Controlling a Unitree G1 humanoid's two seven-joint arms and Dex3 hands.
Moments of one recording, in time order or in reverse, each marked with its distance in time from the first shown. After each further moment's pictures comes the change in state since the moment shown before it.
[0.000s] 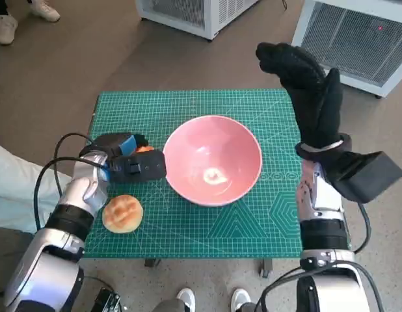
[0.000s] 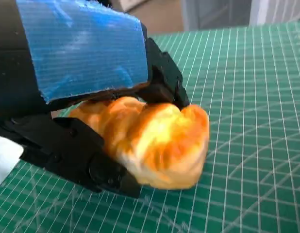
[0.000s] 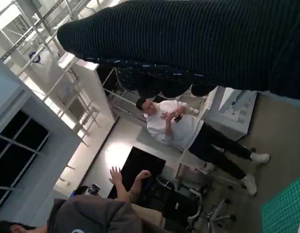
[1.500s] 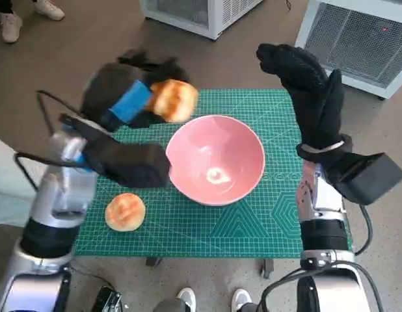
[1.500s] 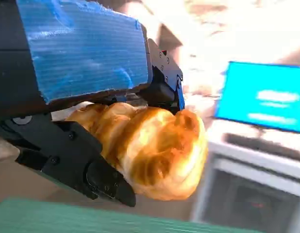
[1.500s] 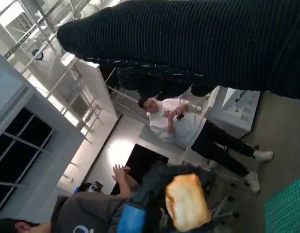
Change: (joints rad) left arm 0.085 0.006 0.229 -0.896 -0.086 -0.063 -0.044; right arm 0.004 0.000 -0.002 0.001 0.019 -0.004 0.019
